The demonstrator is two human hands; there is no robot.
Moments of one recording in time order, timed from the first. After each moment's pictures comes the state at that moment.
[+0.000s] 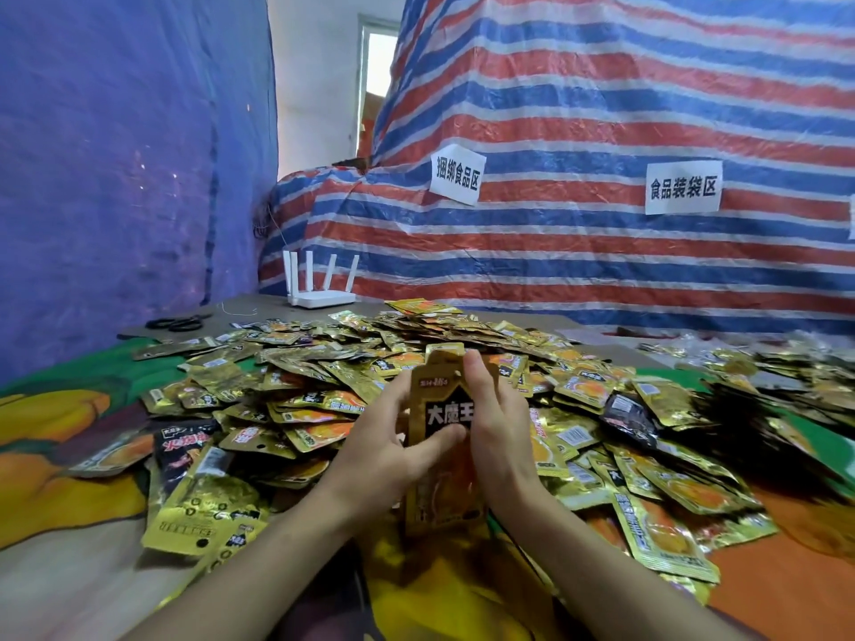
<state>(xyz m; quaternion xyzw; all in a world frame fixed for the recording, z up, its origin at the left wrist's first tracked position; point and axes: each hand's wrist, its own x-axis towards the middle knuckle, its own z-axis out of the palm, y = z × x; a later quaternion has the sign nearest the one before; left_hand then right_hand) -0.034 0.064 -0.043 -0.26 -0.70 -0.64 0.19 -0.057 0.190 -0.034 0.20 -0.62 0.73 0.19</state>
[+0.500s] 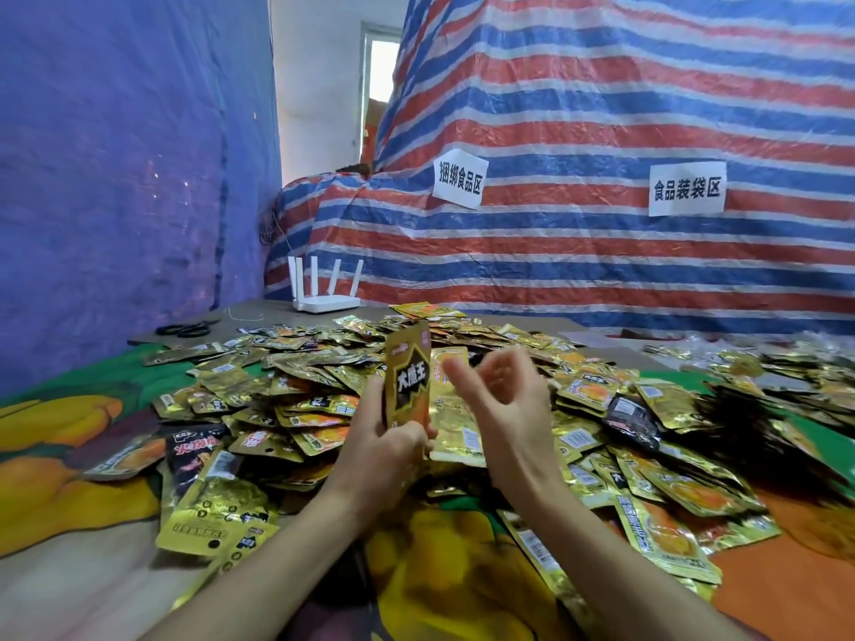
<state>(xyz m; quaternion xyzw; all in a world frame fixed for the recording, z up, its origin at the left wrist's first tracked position) -0.033 0.063 -0.043 -0.15 -0.67 -0.71 0.15 -0.047 0.200 -0.021 0.21 -0.70 0.61 0.30</state>
